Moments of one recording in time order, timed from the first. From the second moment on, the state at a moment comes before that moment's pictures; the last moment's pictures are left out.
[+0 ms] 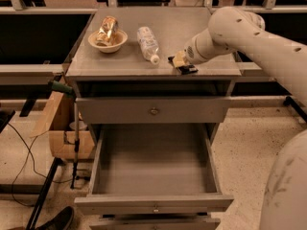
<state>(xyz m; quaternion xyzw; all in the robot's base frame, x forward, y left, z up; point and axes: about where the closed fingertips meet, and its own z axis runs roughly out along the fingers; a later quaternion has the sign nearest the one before) 0.766 -0.113 0.837 -0.25 0.89 0.10 0.38</state>
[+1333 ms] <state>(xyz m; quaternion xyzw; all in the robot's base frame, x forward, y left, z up) 0.731 -0.113 0.867 -0.30 0.86 0.16 0.39</state>
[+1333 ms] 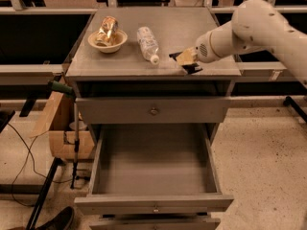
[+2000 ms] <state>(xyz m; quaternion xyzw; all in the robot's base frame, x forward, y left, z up) 0.671 -0.101 0.906 -0.42 0.78 0.24 0.39</state>
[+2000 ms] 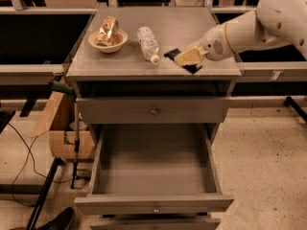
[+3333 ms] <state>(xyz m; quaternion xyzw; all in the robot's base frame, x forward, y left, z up) 0.637 -0.085 0.876 -0.54 0.72 0.26 0.35</state>
